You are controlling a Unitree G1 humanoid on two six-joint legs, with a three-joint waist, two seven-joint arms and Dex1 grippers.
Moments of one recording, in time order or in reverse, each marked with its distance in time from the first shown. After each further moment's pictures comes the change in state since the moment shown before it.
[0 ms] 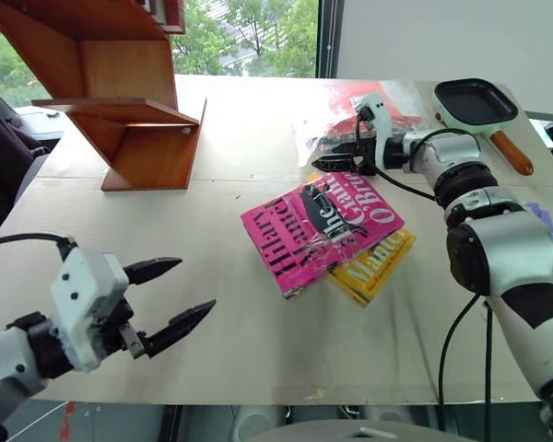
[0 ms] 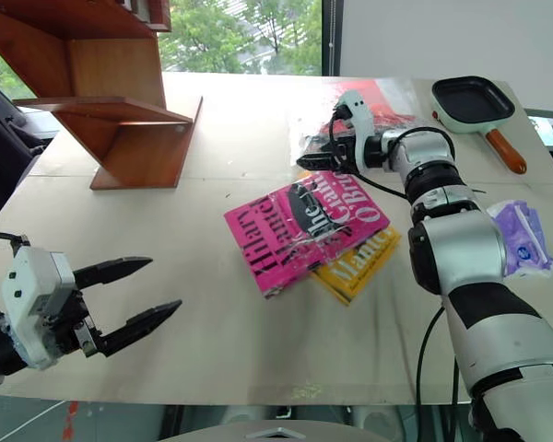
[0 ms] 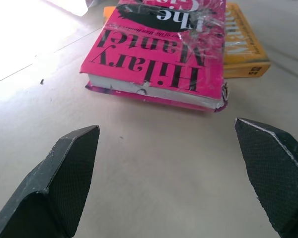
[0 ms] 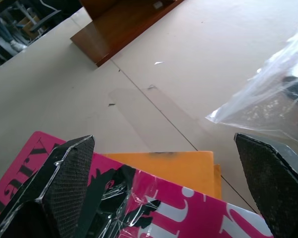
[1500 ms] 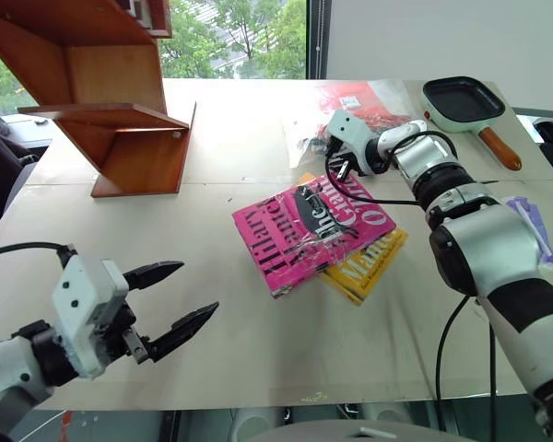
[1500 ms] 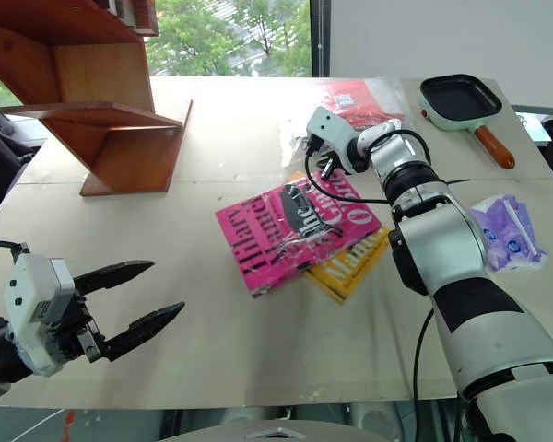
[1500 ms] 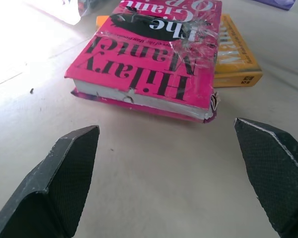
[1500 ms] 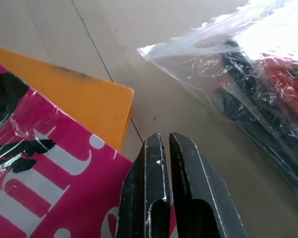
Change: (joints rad) left arm 0.048 -0.049 -0.032 -0.003 0.013 -0.040 0.007; right arm -0.043 0.046 0.169 0.085 -0.413 -0.308 -0.197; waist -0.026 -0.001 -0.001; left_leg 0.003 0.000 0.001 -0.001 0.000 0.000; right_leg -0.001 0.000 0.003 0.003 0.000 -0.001
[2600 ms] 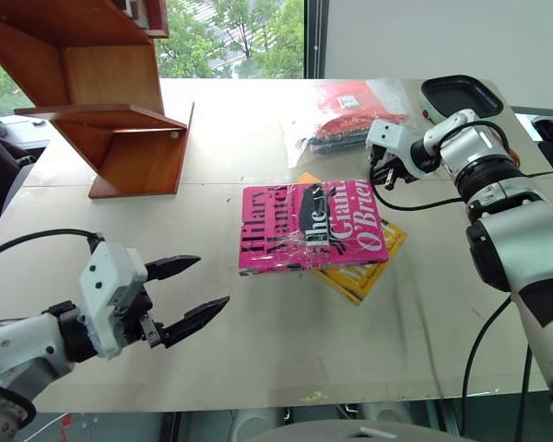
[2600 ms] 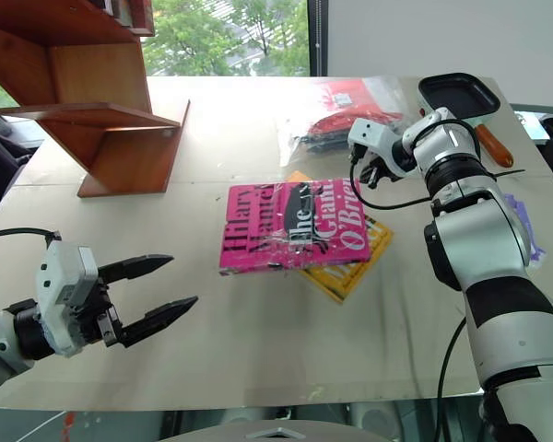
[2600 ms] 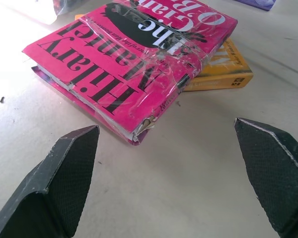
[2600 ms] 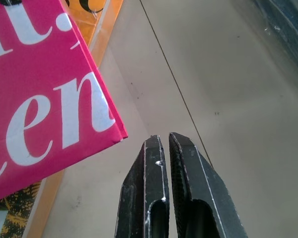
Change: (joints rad) left arm -0.151 0.062 -0.143 0.101 0.039 0.000 -0.040; right arm 0.013 -0.166 0.066 -0.021 -0.063 0.045 0.233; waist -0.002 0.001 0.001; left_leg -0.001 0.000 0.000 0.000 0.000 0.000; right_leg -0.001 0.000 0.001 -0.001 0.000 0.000
